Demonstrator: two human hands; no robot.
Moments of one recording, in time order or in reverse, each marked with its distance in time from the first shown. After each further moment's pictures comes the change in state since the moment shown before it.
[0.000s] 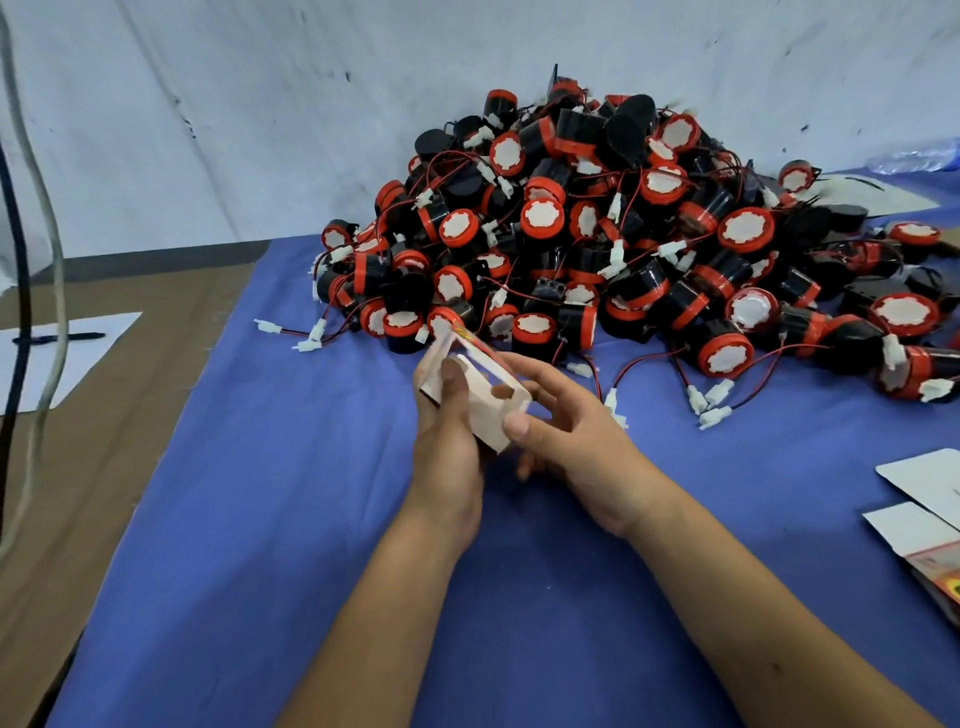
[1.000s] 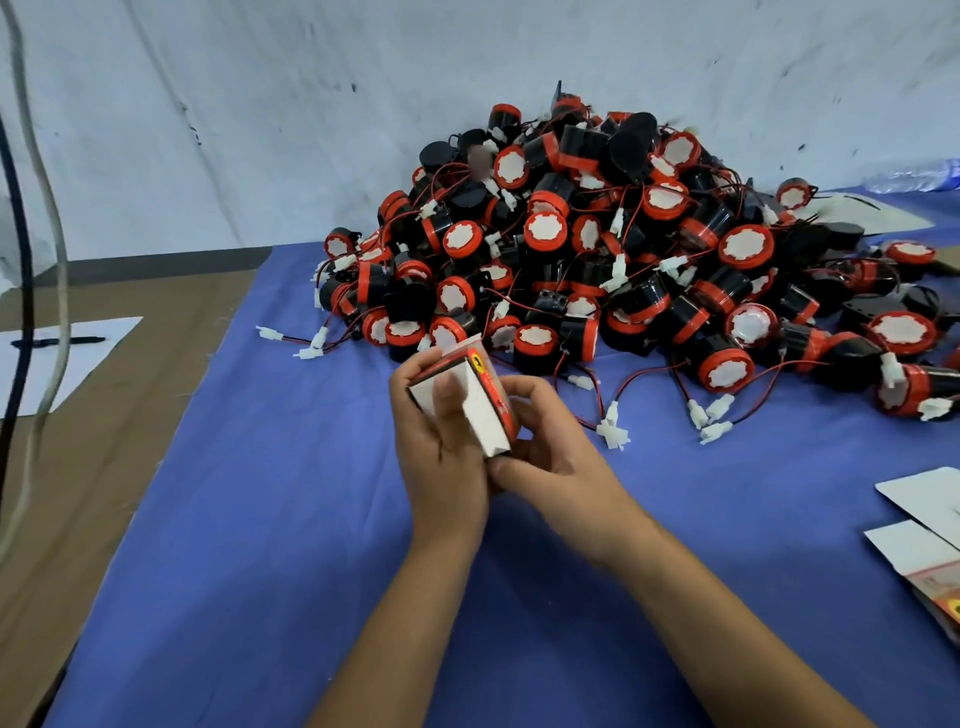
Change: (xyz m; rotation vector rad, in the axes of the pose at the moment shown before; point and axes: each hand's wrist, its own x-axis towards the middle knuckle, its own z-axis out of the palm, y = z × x) left_hand -0.001 -0.007 -0.004 0.291 0.217 0.520; right_hand -0.012 -0.002 0.023 -0.109 -0.070 -0.101
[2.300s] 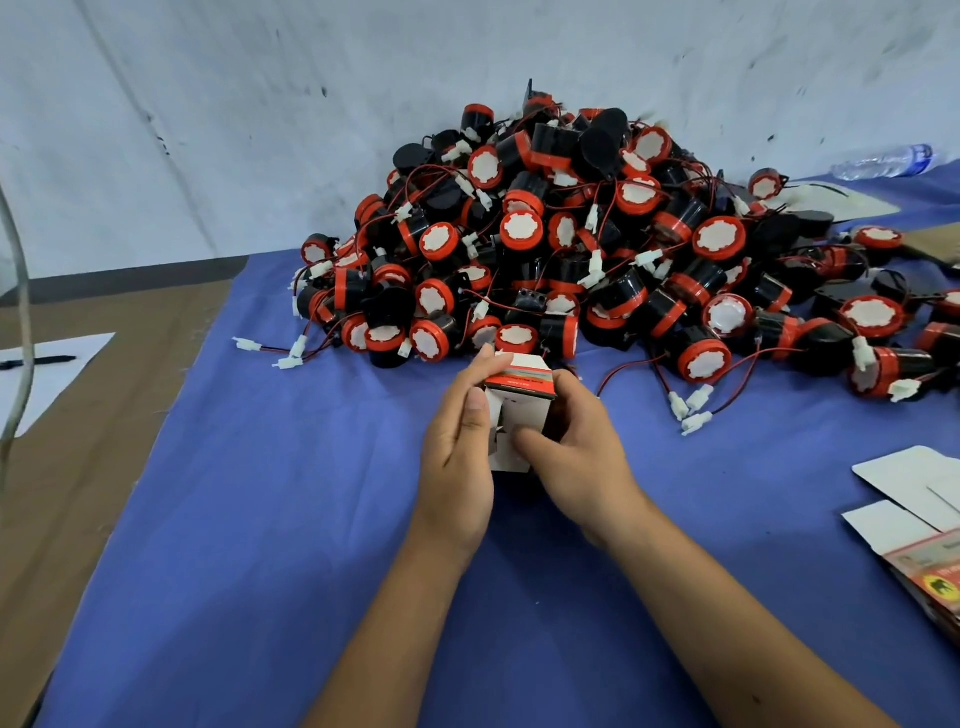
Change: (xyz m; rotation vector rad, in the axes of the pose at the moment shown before) left_hand -0.006 0.003 0.007 -0.063 -0.439 -0.108; right_hand 0.009 0.008 -0.020 -0.140 0.372 -0.032
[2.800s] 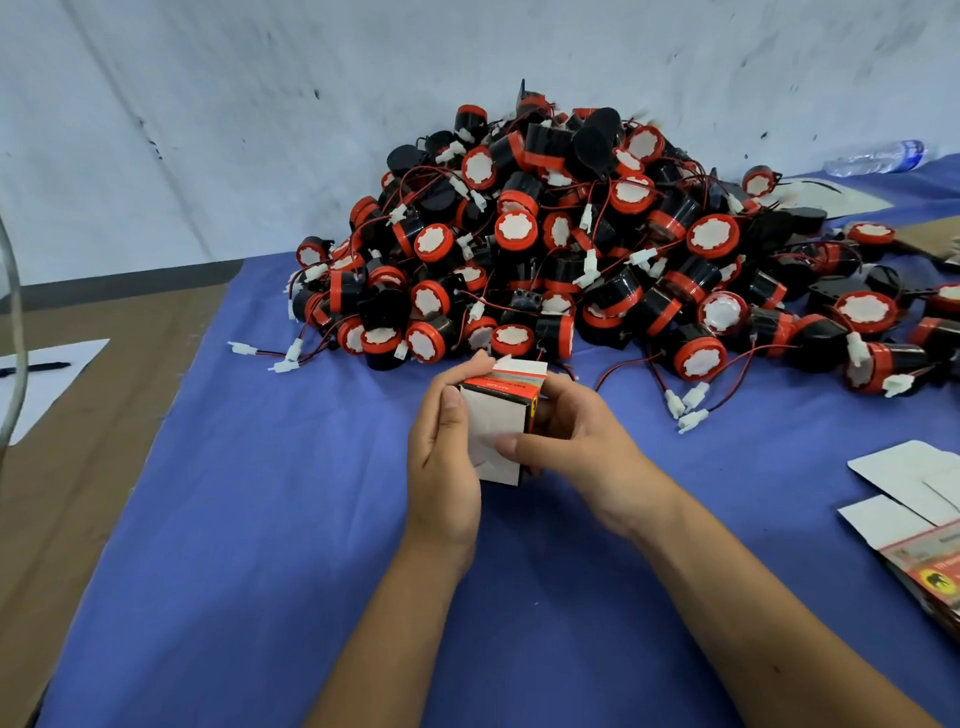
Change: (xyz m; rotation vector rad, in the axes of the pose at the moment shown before) left_hand -0.003 0.002 -0.003 -0.099 0.115 -0.058; right_hand 0.004 -0.010 -0.017 0.206 -0.260 0.089
